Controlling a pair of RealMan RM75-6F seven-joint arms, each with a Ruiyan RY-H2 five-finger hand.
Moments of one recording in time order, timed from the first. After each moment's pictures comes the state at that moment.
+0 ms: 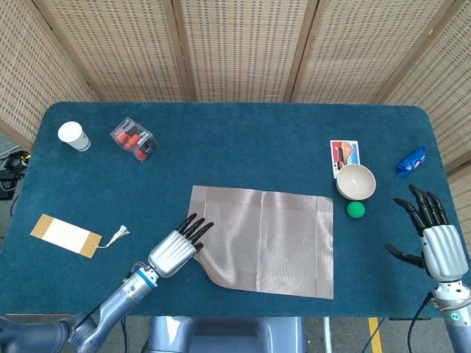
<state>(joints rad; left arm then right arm) -0.62 -1.70 0.10 -1.40 1.58 1.16 0.48 0.17 -1.21 0.09 -1.35 -1.62 1.61 0.35</state>
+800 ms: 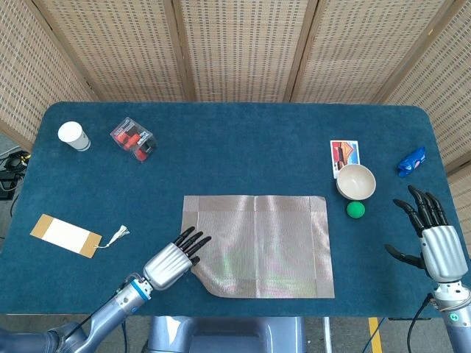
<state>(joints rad) -0.57 -1.66 0.14 -1.43 1.66 1.16 0.45 0.17 -1.21 0.09 -1.35 -1.62 1.61 0.34</state>
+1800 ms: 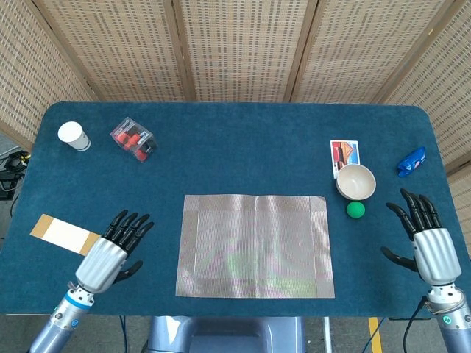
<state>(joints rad) -0.35 -1.41 0.15 -1.57 1.75 1.55 0.25 0.17 -1.23 0.08 -1.36 -1.65 1.62 0.23</state>
